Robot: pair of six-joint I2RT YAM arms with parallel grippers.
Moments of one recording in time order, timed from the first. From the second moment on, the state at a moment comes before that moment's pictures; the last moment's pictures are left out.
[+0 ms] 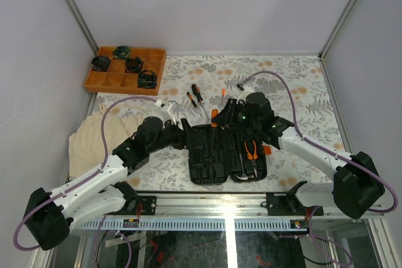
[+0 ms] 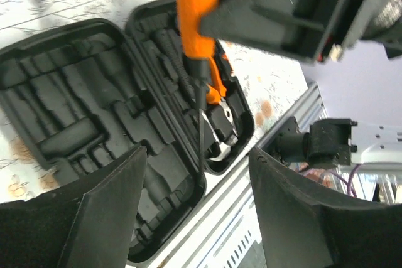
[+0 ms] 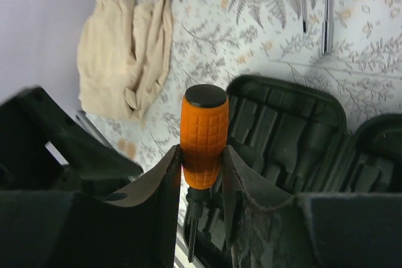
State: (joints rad) left arm -0.74 0.91 0.57 0.00 0.22 -0.74; right arm 0.63 1.29 0.80 0.05 -0.28 0.73
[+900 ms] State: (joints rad) left arm -0.64 0.99 0.52 -0.15 0.10 -0.76; right arm 0.79 1.46 0.92 -0.29 0.01 0.60
